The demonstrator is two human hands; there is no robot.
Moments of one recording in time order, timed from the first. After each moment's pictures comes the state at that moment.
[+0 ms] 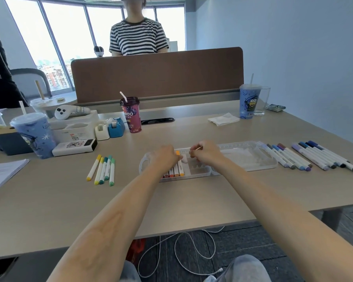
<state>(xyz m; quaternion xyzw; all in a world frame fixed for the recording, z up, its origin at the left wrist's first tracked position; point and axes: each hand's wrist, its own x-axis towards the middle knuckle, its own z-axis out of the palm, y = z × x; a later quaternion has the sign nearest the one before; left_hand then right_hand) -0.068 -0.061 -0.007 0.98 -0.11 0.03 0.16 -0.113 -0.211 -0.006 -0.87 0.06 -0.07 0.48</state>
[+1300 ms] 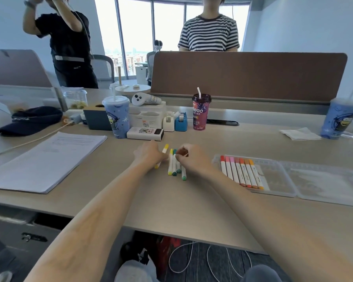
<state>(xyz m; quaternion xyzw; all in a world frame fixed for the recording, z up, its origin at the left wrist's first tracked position) -0.052 0.187 0.000 0.98 0.12 0.04 0.18 -0.070 0.029 -0.008 -0.92 -0.15 -0.06 0.35</state>
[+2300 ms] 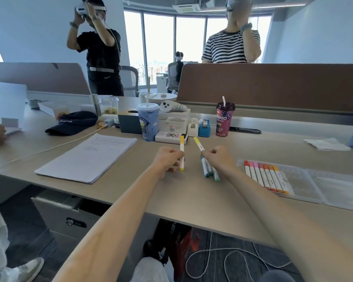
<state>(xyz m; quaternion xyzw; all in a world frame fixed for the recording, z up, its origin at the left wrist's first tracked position) -0.123 0.213 0.018 0.80 0.12 0.02 0.59 -0.082 0.042 0.004 -0.89 0.00 -0.06 0.45</state>
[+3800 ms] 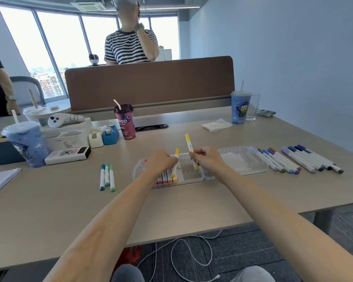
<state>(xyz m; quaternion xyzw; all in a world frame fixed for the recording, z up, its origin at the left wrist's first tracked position) -0.078 -0.066 0.001 0.94 -0.08 -0.02 0.34 -0.121 -0.231 -0.015 -0.81 0.07 -0.13 0.56</state>
